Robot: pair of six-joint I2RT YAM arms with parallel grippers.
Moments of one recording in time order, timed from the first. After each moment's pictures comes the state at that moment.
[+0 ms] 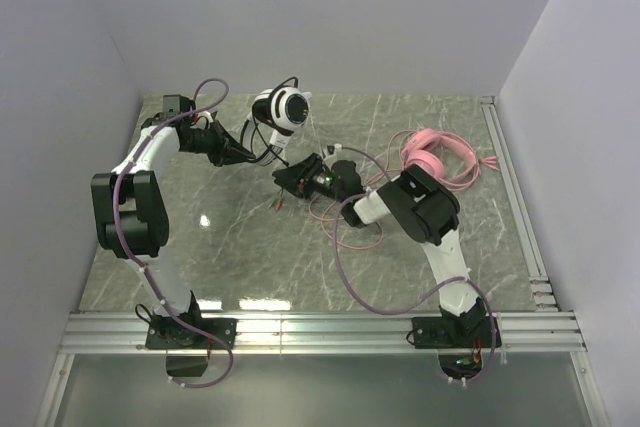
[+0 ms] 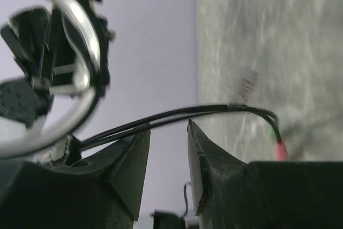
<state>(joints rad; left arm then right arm) 0.07 1.83 1.43 -0.68 0.90 -0.70 0.68 2.20 1.01 1.11 -0.36 1.56</state>
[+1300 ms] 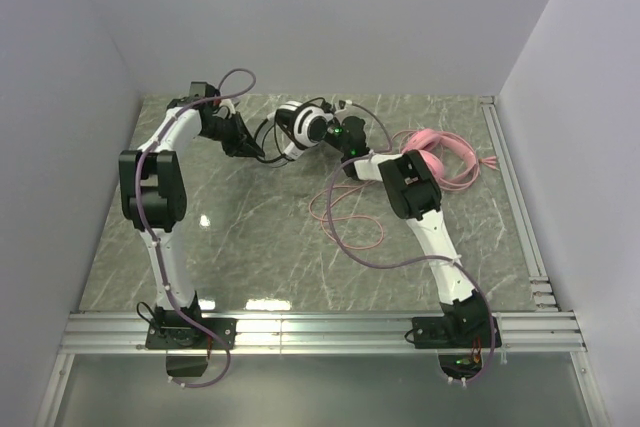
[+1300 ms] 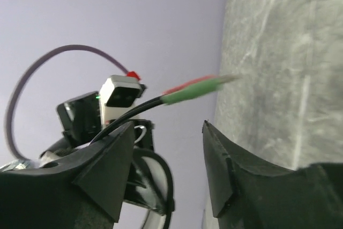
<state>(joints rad) -0.02 2.09 1.73 -0.81 0.74 -0.46 0.46 2.66 1.82 0.97 -0.49 1.61</state>
